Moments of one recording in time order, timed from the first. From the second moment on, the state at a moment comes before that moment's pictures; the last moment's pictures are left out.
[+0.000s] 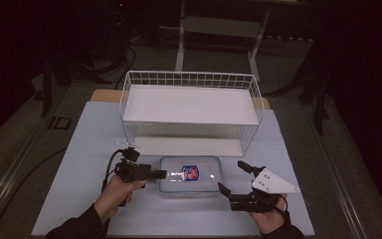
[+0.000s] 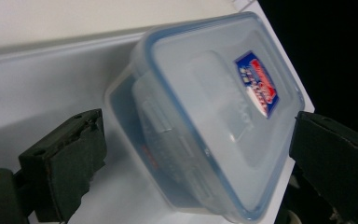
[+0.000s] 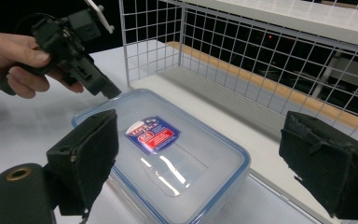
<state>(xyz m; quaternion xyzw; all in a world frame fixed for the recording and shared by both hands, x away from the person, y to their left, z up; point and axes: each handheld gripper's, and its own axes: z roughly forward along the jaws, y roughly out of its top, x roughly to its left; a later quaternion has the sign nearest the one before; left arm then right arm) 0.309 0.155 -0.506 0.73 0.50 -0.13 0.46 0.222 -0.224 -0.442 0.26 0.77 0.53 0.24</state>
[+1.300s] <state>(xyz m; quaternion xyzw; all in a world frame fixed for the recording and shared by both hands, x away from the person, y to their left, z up) 0.305 0.167 -0.522 0.70 0.48 -0.23 0.47 0.237 -0.237 -0.458 0.31 0.78 0.51 0.17</state>
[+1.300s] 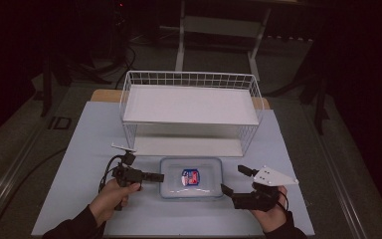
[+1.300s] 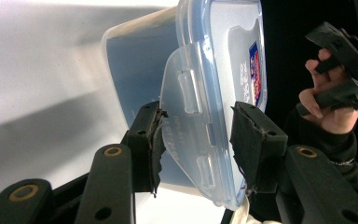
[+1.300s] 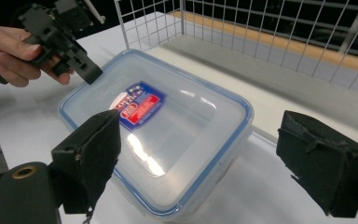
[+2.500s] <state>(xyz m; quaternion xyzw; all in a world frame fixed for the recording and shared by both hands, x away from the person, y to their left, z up) 0.282 0.165 -0.511 0.74 0.43 -0.19 0.48 0.302 -0.249 -0.509 0.40 0.76 0.49 -0.12</state>
